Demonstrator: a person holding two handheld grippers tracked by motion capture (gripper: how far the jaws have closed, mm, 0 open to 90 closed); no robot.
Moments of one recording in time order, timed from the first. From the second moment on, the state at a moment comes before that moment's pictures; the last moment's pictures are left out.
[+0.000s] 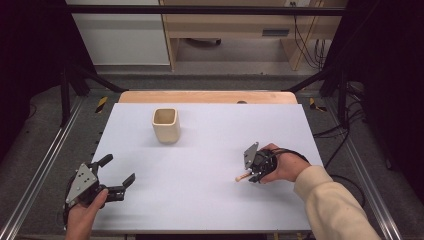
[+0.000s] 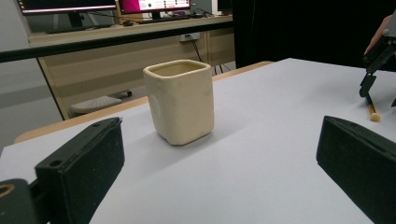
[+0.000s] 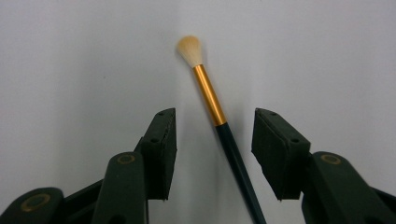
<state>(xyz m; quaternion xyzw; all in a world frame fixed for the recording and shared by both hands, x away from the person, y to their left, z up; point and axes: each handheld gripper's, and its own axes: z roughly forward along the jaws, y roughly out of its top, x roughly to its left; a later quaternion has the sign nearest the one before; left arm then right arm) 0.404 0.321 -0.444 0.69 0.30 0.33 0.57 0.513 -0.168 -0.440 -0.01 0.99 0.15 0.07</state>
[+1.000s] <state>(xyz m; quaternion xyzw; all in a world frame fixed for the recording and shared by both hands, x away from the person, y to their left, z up) 0.404 0.320 -0.444 0.69 0.30 0.33 0.57 0.518 -0.165 -0.445 -0.02 0.99 0.13 0.08</state>
